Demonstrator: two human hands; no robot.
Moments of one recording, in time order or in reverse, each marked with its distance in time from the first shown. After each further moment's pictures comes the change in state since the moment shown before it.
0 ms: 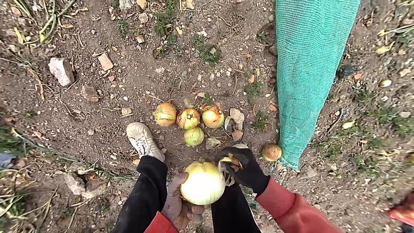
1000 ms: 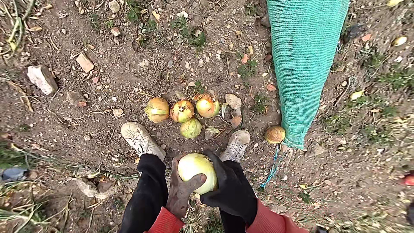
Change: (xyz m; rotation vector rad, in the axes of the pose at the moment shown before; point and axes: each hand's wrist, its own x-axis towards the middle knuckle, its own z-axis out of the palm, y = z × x) left_hand 0.021 -0.014 0.003 0.811 0.516 0.545; right_hand -0.044 -0.050 0.039 0.300 -0.180 0.649
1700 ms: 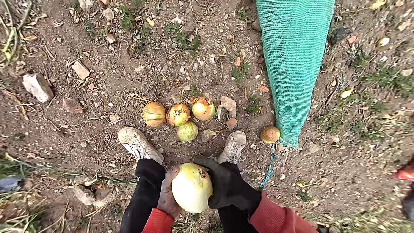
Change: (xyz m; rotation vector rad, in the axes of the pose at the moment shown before) left_hand 0.003 0.017 -0.002 -0.485 -0.051 -0.184; right_hand 0.013 0.029 -0.020 0.533 -0.287 -0.121
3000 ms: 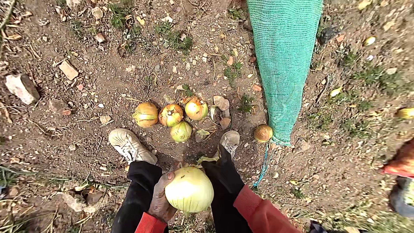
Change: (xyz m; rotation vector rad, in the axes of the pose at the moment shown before) left_hand -0.005 -0.006 -0.001 -0.041 -0.173 -0.021; right_hand -0.001 0.044 -0.024 -0.184 0.666 0.404
